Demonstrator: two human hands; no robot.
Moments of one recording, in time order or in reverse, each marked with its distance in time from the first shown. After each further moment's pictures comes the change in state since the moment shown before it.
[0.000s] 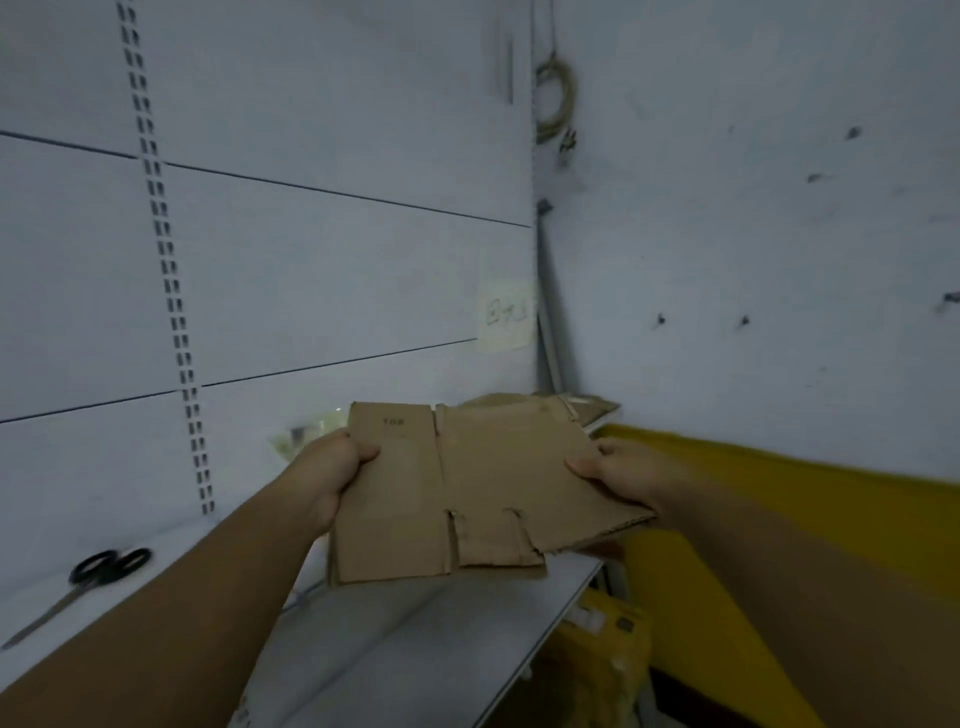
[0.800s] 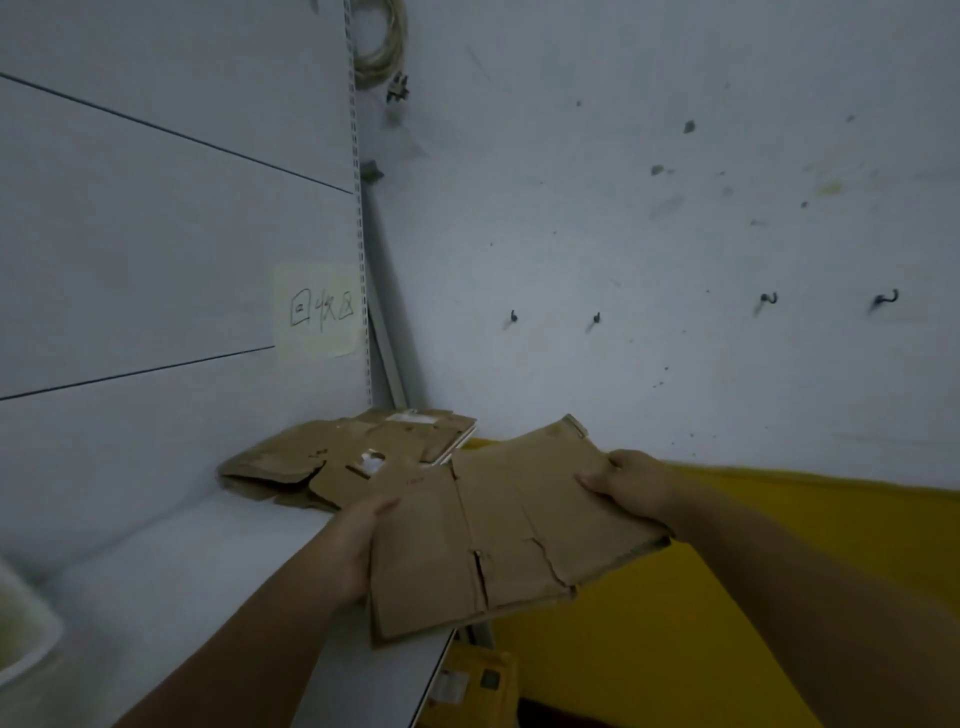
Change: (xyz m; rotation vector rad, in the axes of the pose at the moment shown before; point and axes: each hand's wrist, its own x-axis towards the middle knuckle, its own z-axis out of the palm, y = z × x) left_hand 0.218 -0.077 0.240 -0.143 -0.457 -0.348; right_hand 0.162 0.108 -0.144 -0.105 0.288 0.184
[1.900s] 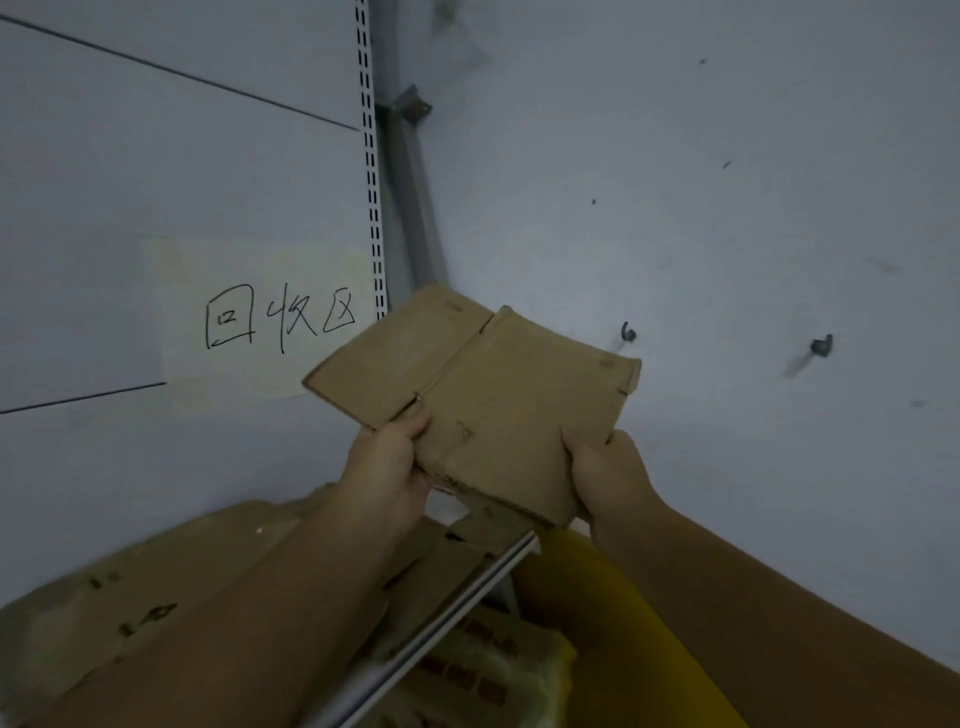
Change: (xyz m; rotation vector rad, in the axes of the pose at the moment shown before) left_hand 0.329 0.139 0.116 -0.403 0.225 0.521; right_hand 0.422 -0.037 0.040 0.760 -0.066 -0.119
